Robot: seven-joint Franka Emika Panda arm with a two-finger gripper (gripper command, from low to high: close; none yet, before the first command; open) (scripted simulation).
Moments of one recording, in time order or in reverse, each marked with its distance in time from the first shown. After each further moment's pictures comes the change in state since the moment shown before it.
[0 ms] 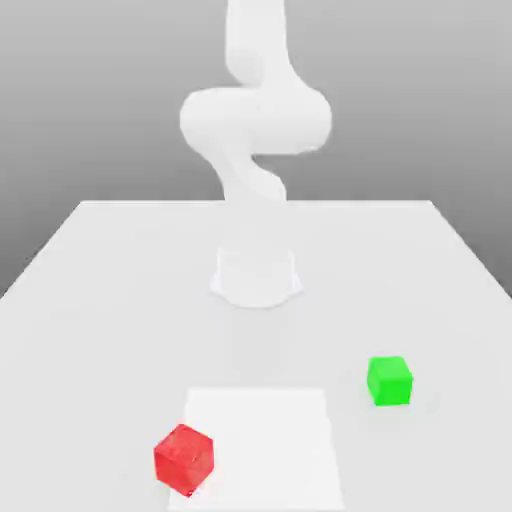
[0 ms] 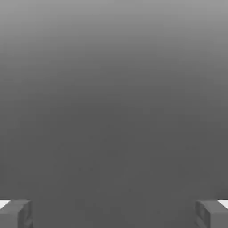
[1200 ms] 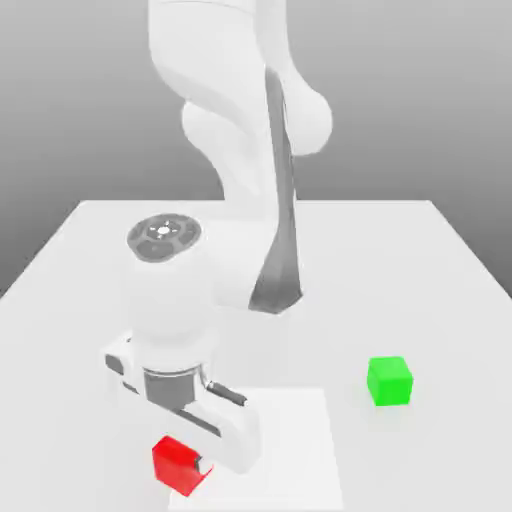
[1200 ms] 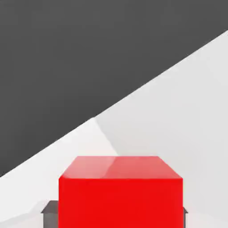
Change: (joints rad) arm -0.166 1.058 -0.004 -0.187 0.001 0.521 0.342
